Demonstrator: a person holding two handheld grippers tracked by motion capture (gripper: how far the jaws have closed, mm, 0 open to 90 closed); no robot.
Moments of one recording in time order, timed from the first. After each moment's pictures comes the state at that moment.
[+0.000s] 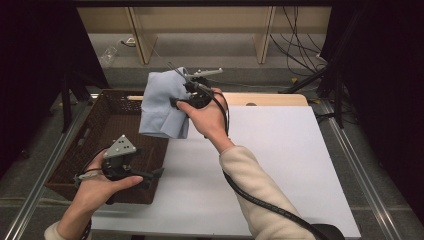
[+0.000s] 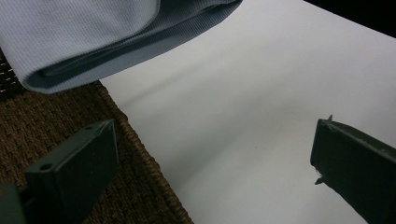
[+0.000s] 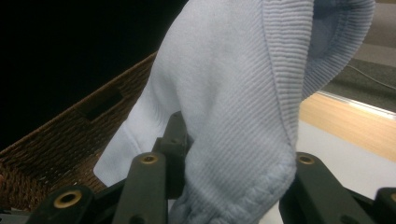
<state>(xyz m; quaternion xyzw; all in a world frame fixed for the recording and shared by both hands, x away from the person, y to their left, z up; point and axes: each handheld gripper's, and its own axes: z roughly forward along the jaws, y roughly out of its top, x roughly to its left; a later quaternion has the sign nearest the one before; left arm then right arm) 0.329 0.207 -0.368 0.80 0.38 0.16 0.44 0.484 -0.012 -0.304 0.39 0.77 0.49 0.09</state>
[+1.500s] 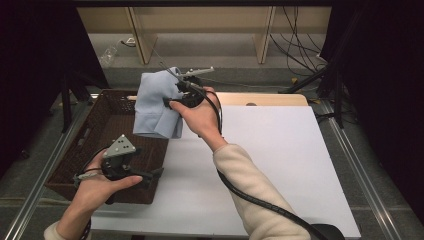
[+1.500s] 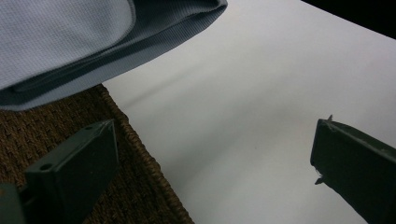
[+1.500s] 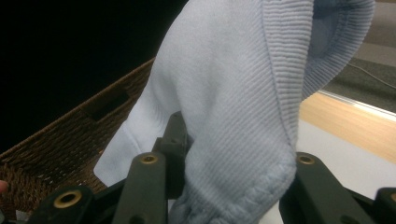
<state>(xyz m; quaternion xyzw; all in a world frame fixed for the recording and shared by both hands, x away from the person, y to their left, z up) 0.329 0.208 -0.368 0.80 0.38 0.15 0.44 0.486 0.005 -0.302 0.38 0.78 0.49 0.09</state>
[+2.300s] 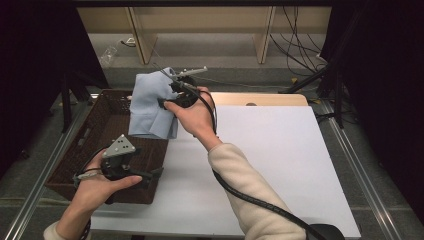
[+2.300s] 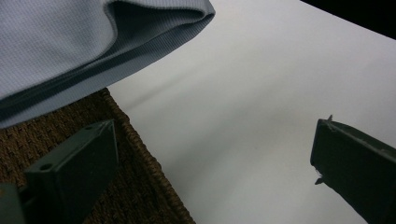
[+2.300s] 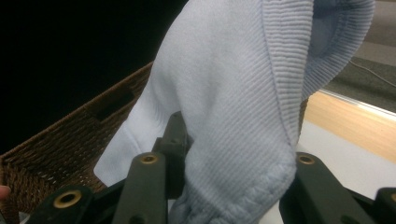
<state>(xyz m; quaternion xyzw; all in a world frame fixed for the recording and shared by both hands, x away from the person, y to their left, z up) 0.329 0.208 -0.367 0.80 0.38 0.15 0.44 0.487 0.019 -0.304 0.37 0.79 0.49 0.08</state>
